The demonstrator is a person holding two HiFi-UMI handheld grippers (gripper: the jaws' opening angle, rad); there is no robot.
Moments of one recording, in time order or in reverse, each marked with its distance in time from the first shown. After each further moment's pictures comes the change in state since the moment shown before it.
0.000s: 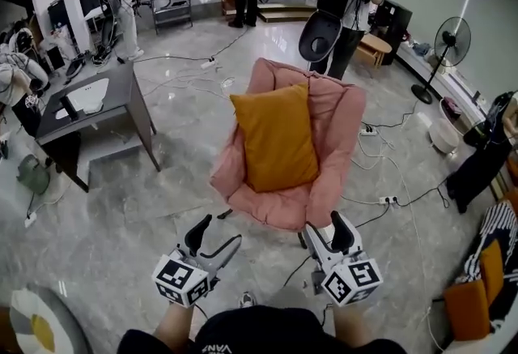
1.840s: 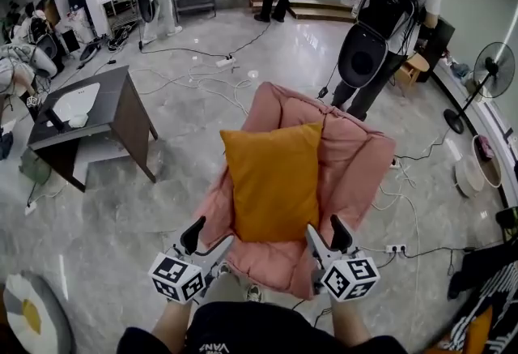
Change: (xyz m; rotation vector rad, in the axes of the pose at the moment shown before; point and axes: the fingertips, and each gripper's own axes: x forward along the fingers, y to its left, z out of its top) left arm 0.281 0.153 0.015 -0.117 0.053 0.196; right arm 0.277 -0.238 0.007 0.084 0.145 0.079
